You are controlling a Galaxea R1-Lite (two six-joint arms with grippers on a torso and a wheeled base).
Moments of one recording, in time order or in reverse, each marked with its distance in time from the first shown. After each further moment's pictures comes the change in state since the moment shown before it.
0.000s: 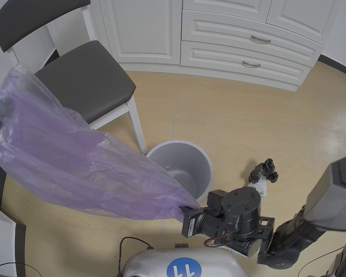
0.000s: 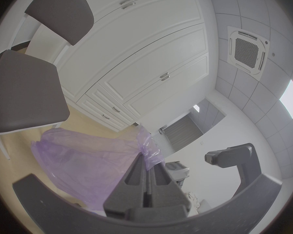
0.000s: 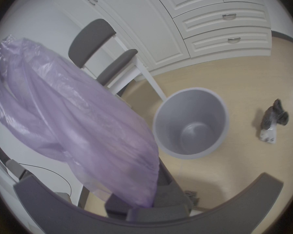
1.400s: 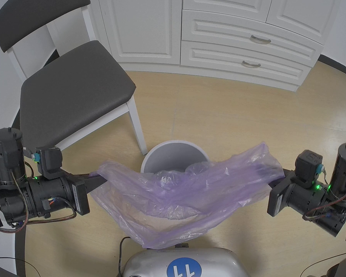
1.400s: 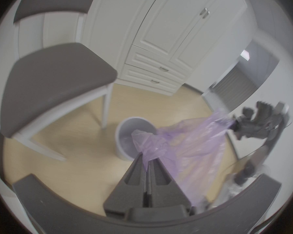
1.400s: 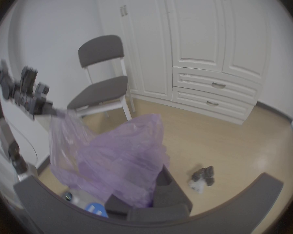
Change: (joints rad) left arm 0.001 0.459 0.176 -0.051 0.319 0.460; right arm -0.110 -0.667 0.116 0.449 -0.158 -0.507
